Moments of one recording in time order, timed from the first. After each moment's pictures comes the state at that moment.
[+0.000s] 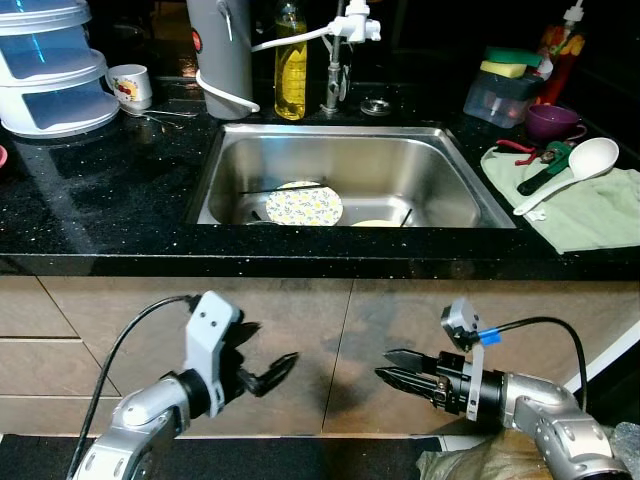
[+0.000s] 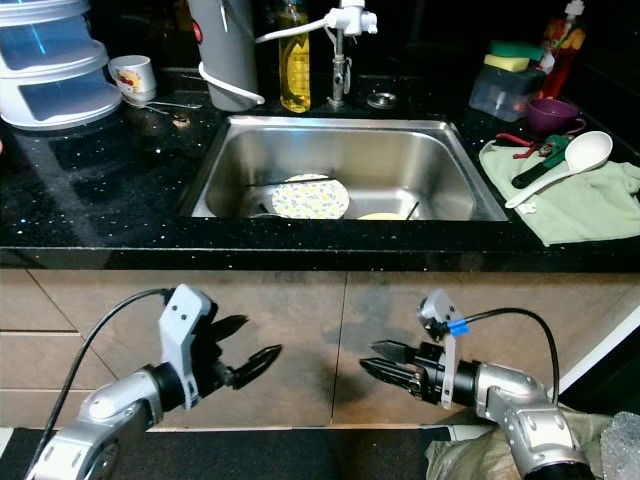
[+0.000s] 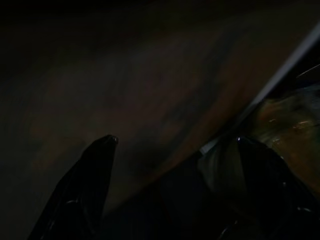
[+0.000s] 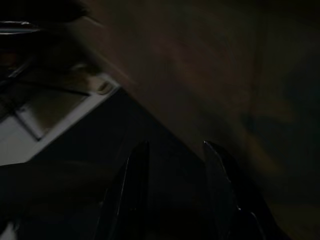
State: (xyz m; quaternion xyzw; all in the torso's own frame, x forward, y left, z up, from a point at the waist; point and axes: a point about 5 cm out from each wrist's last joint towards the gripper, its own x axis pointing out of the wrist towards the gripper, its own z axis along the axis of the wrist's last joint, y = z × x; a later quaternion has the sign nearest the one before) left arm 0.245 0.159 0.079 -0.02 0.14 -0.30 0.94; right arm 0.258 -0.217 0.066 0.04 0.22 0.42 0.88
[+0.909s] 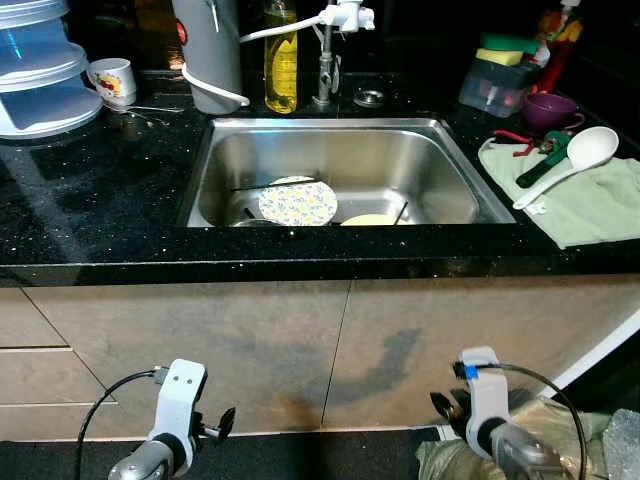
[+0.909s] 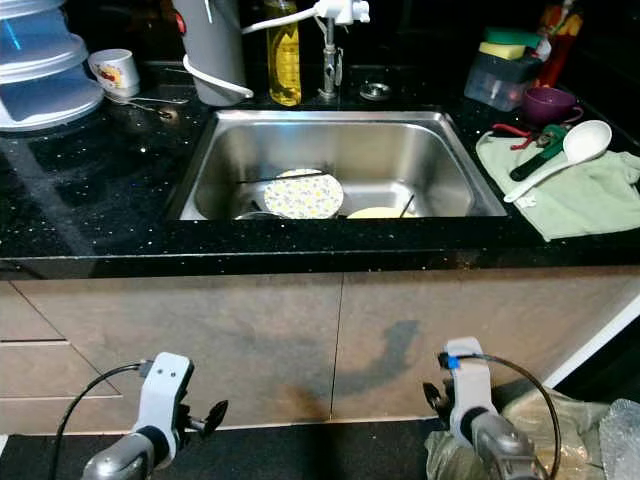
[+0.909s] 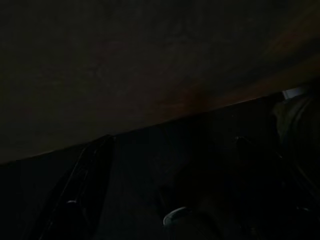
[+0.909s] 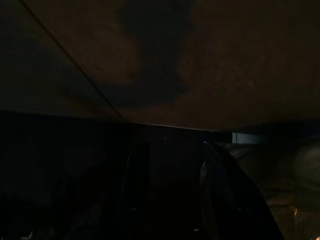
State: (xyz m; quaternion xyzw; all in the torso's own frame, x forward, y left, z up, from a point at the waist) left arm 0.215 0.200 -0.024 0.01 0.29 -0.09 0.95; right arm 0.231 -0.249 -0.022 -0.01 0.32 0.07 0.95
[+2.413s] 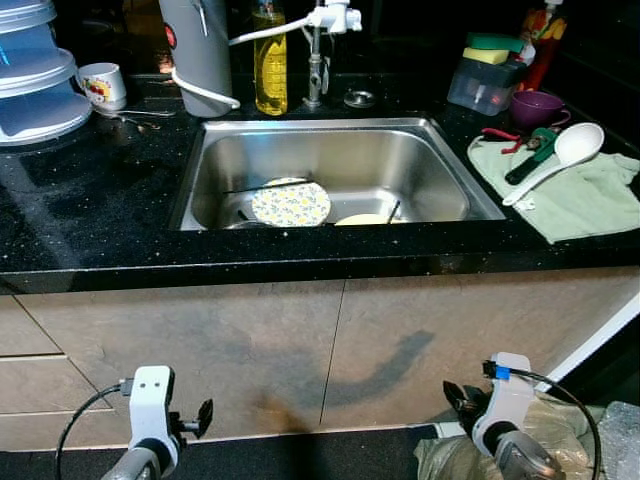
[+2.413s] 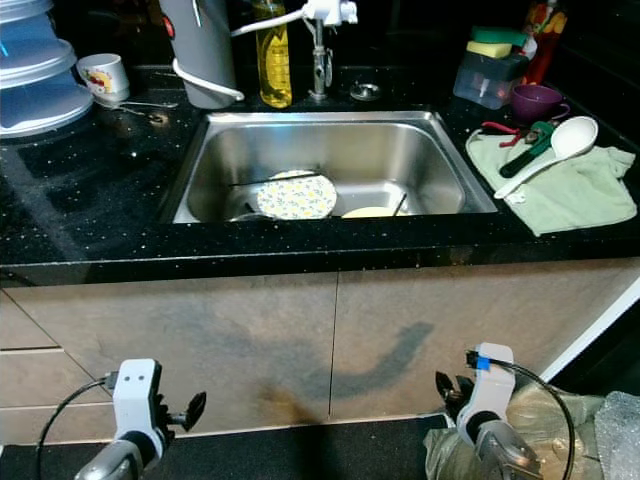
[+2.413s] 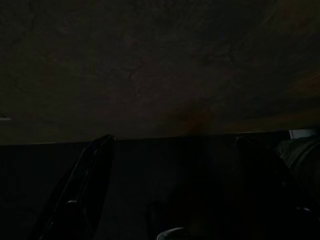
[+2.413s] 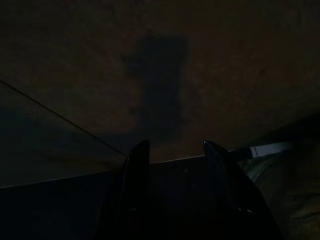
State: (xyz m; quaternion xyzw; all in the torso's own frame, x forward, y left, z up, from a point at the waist) left arm 0.215 0.219 -0.036 -0.06 0.27 -0.02 0.96; right arm 0.236 -0.257 -0.019 0.10 0.25 0.00 0.96
